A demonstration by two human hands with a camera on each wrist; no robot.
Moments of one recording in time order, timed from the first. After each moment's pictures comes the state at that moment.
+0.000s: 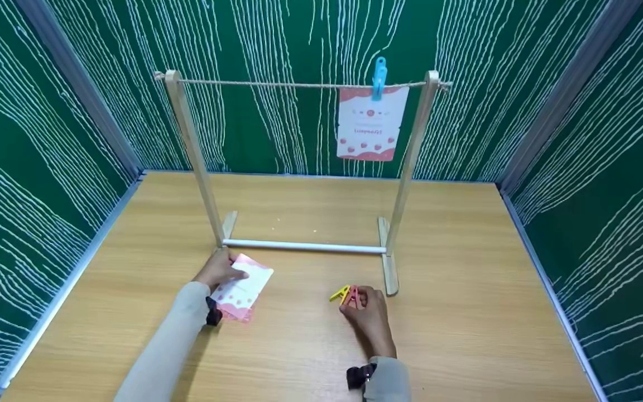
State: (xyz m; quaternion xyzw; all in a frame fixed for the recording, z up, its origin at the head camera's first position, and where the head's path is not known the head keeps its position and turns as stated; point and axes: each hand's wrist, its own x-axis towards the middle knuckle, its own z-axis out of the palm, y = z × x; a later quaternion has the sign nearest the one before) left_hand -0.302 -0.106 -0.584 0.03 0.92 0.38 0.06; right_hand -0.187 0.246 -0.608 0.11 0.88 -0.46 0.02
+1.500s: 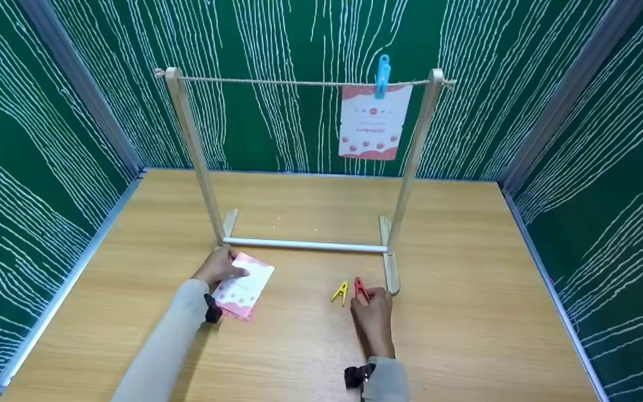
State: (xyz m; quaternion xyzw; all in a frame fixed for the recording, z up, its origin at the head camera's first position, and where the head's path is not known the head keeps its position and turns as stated) left_hand -0.302 -0.109 -0.579 0.01 0.91 0.41 0.10; right_hand -0.188 0.246 -0.608 0.16 0.87 -0.46 -0.04
